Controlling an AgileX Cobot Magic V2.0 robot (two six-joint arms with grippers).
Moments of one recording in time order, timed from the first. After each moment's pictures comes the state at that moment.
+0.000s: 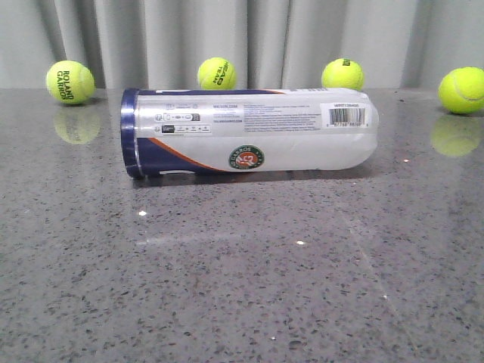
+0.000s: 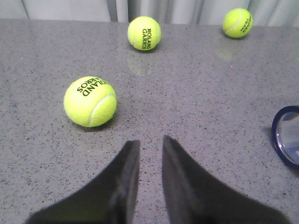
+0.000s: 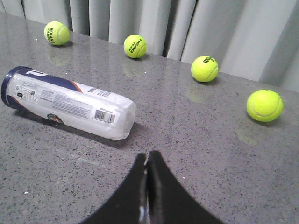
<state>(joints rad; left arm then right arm) 0.02 0.53 -0.55 -0.19 0.49 0.13 0.52 0.15 -0.49 -0.15 0.60 0.11</state>
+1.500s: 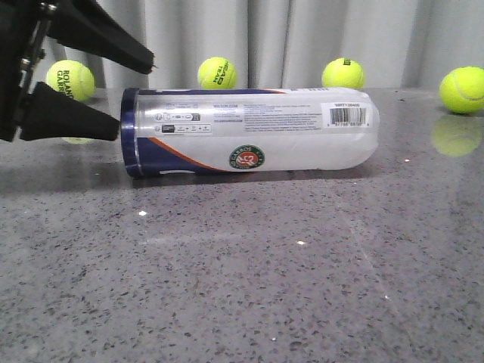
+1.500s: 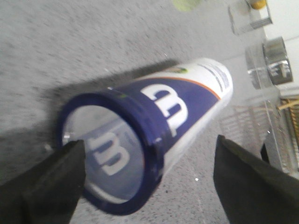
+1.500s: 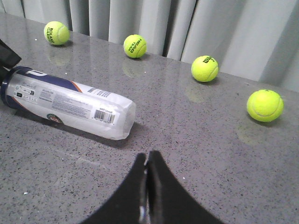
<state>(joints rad) -0.11 1.57 -0.90 -1.37 1.00 0.87 0.52 0.15 -0.49 -0.15 0.60 0.11</state>
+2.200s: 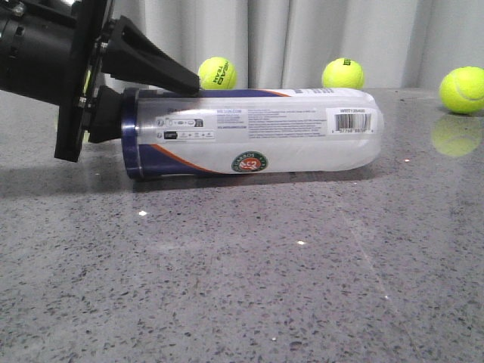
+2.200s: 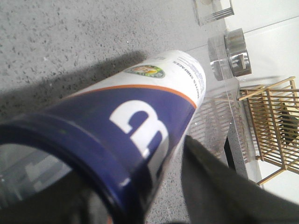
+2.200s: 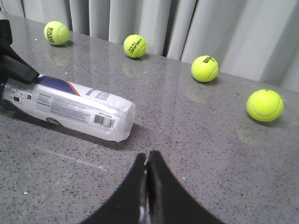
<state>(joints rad) -0.20 1.67 -0.90 -1.55 1.06 0.99 0.52 0.15 -0.49 -0.15 0.60 0.11</state>
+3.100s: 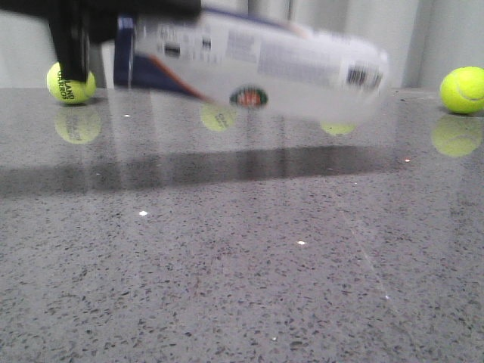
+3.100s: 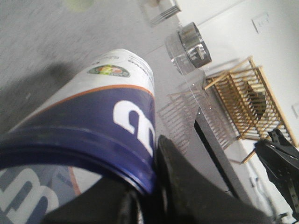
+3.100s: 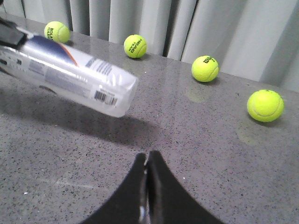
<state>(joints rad) -0.20 1.53 -0.99 -1.53 1.16 1.02 0.52 0.15 -0.49 -0.15 0.60 0.11</state>
